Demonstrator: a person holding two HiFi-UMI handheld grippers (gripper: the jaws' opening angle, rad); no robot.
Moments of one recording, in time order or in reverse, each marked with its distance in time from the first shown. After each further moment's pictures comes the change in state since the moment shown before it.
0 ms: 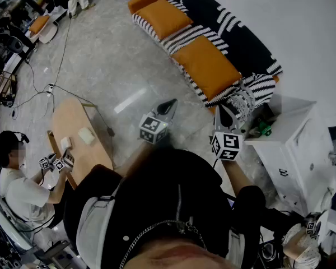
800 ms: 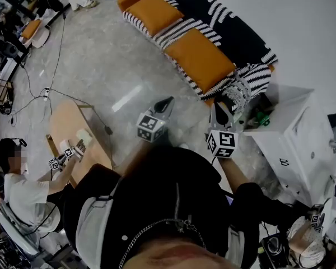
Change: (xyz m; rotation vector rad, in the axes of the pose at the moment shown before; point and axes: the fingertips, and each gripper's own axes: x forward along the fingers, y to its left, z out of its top) left arm 0.008 -0.019 -0.015 0.019 0.039 -0.037; right arm -0.015 -0.009 -0.025 0.058 -0.024 -0.039
